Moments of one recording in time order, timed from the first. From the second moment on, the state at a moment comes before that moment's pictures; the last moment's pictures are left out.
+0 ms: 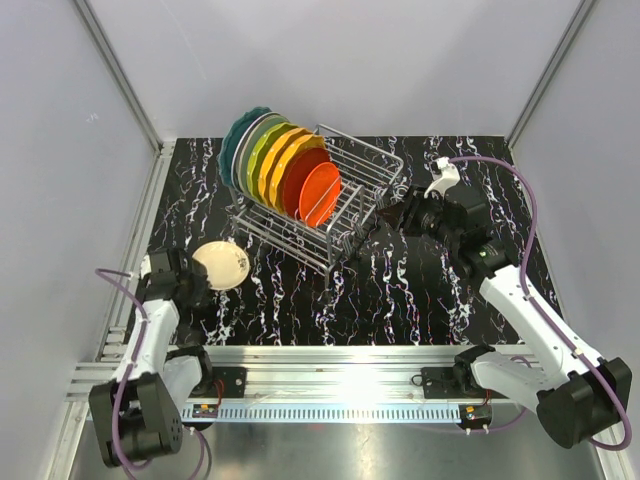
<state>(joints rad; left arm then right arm) 0.21 0.94 0.42 -0.44 0.02 -1.00 0.39 1.05 0.91 -0.16 -0.20 0.53</state>
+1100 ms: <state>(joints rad) -0.16 0.58 0.98 -0.92 0.03 -0.51 0.39 0.98 0.91 -0.12 -0.39 0.61</state>
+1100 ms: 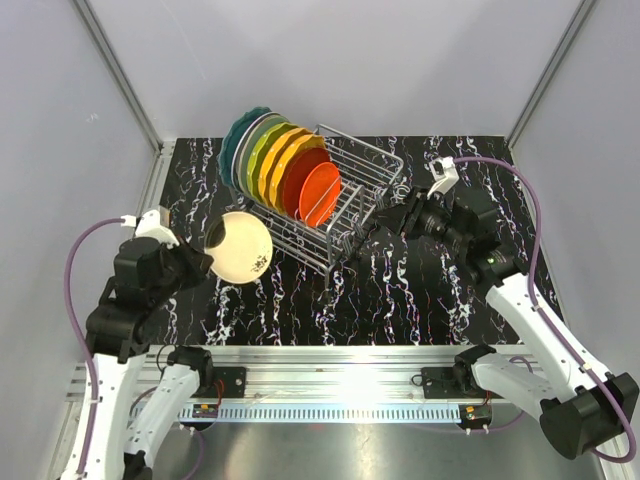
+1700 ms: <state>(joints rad) -0.33 0.83 1.40 -0.93 0.16 -0.34 0.40 1.03 0.92 0.16 -0.59 0.72</state>
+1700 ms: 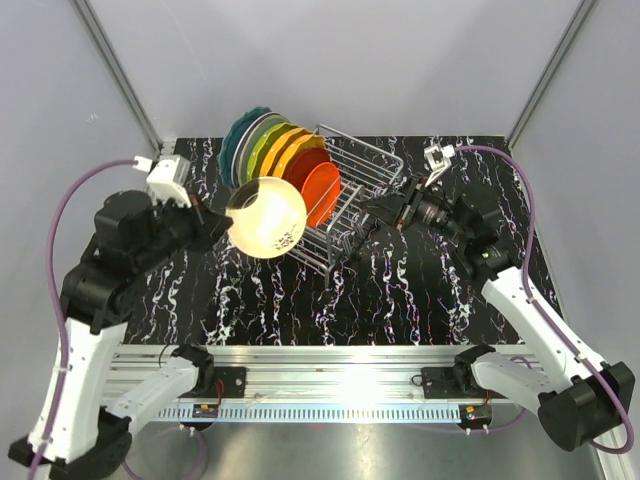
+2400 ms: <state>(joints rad) -0.97 1.42 1.99 -0.89 -0.47 -0.21 0.41 1.10 1.03 -0.01 -0.35 0.63</state>
